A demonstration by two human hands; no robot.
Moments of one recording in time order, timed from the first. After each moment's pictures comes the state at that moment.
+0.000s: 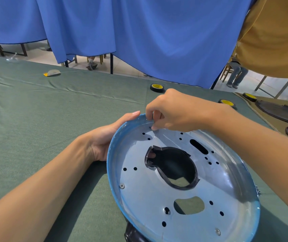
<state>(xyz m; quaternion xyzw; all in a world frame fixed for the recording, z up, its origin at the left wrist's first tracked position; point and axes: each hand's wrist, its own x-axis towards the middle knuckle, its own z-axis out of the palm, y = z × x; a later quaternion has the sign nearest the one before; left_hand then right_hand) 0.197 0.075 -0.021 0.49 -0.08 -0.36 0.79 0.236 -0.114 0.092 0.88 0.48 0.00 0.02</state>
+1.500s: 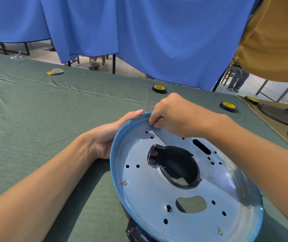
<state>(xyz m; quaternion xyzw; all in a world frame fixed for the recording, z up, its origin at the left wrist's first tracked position) 0.197 0.074 -0.022 0.51 -0.05 -0.32 0.80 0.236 -0.114 0.074 0.88 0.48 0.05 -0.01</state>
